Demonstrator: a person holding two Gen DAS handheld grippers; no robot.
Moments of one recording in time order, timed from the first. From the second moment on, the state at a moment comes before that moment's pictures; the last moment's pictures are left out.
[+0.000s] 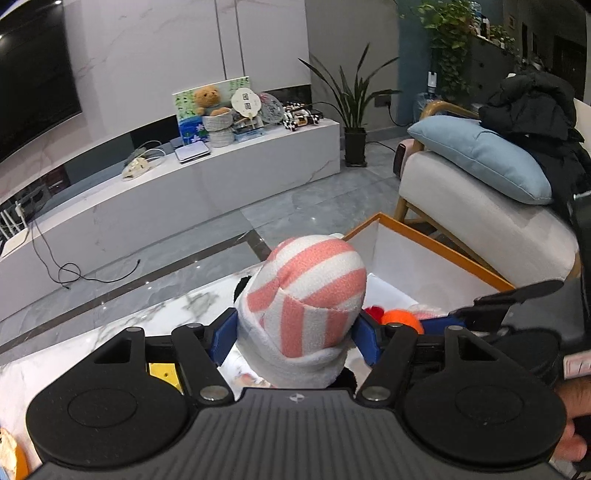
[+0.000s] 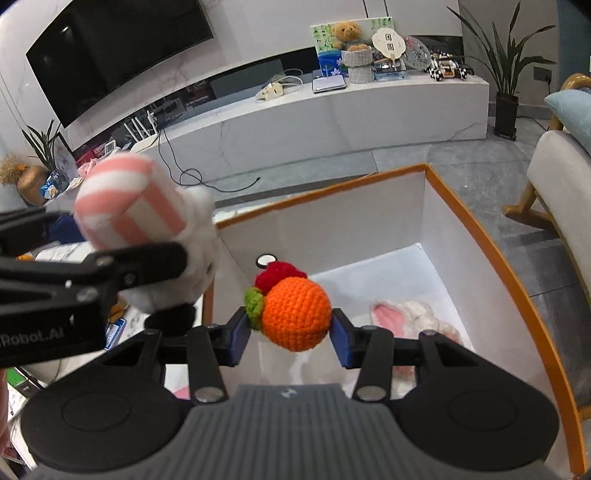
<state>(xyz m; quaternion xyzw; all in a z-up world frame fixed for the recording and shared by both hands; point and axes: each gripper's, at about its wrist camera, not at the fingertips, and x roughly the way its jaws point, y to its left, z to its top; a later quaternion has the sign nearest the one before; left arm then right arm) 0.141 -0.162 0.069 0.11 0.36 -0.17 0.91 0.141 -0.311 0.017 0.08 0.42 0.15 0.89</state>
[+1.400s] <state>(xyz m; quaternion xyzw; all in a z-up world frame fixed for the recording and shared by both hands) 0.180 -0.247 -0.005 0.22 0.44 -0.21 0.84 0.142 -0.335 -0.011 0.01 0.48 0.10 0.87</state>
